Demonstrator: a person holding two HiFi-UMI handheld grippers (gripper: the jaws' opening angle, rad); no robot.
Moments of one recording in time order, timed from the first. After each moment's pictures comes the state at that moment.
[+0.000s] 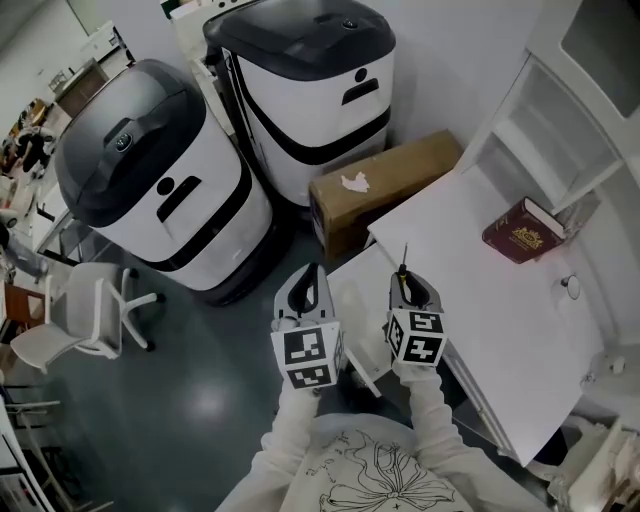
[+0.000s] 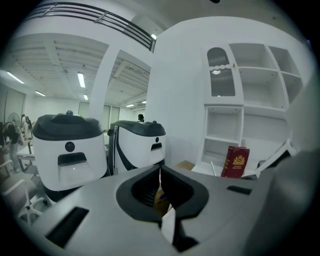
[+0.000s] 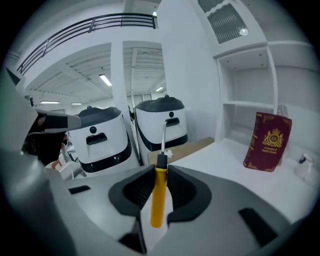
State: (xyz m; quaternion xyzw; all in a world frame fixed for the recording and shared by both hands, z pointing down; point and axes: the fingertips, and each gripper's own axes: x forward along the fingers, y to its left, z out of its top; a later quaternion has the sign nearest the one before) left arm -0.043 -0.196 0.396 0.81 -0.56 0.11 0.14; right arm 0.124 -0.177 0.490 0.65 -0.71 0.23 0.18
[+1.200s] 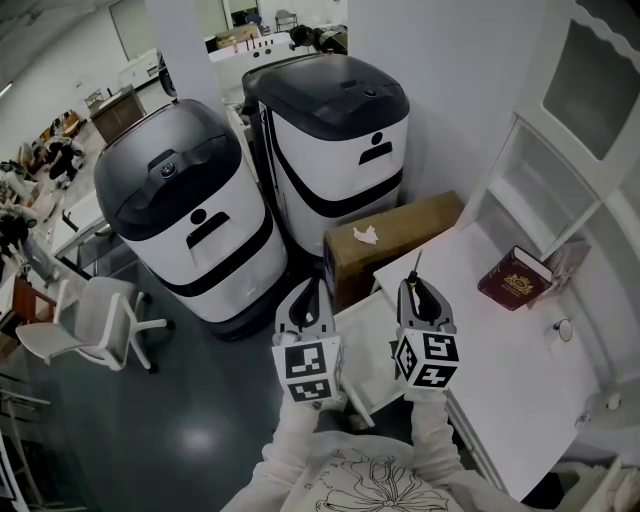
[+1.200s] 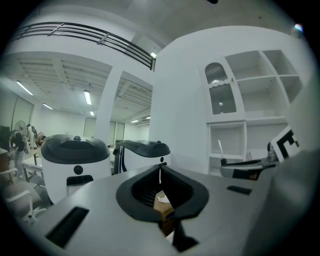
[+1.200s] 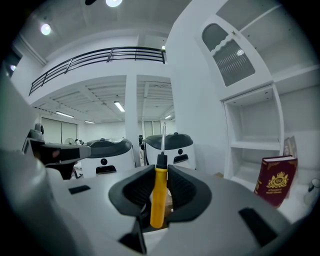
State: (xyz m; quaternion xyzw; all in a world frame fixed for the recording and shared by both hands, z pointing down) left arm -0.053 -0.183 0.306 0.79 -0.60 0.05 0.07; right arm 0.119 -0.185 0.338 0.64 -0.76 0.10 0.06
